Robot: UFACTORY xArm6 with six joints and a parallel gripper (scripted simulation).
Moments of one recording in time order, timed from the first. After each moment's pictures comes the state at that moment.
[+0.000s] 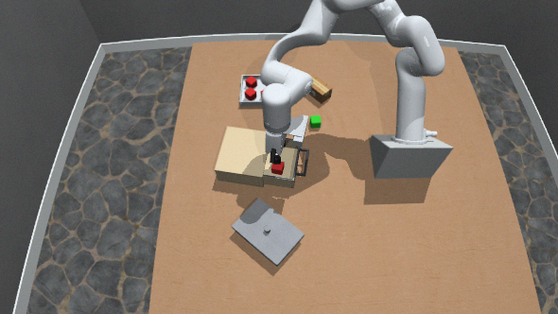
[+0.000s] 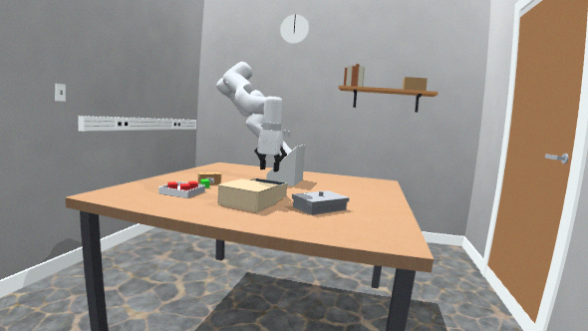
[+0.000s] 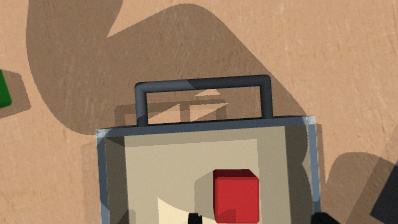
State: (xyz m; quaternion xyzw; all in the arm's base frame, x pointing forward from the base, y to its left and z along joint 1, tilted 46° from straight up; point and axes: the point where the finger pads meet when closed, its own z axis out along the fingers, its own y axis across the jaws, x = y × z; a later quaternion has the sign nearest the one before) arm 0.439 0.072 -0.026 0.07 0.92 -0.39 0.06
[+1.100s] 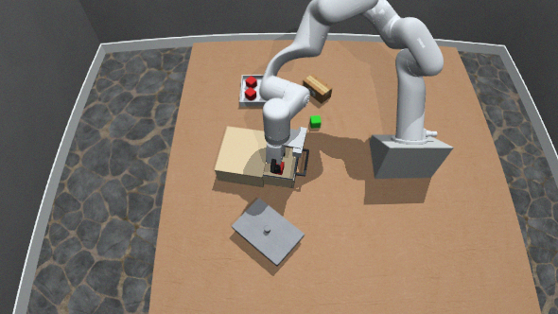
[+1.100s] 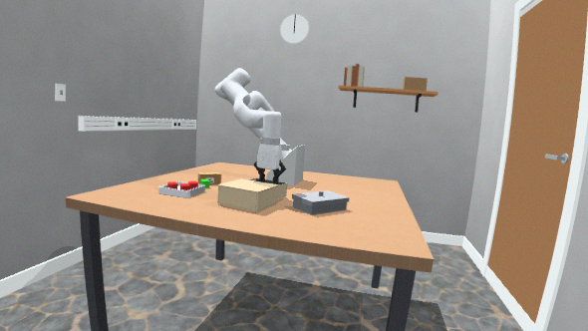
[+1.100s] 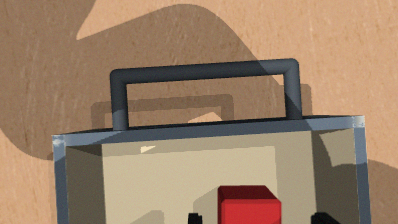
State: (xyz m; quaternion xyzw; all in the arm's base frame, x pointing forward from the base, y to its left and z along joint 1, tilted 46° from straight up) arm 0.443 0.030 -0.068 0.07 0.92 -0.39 0.06
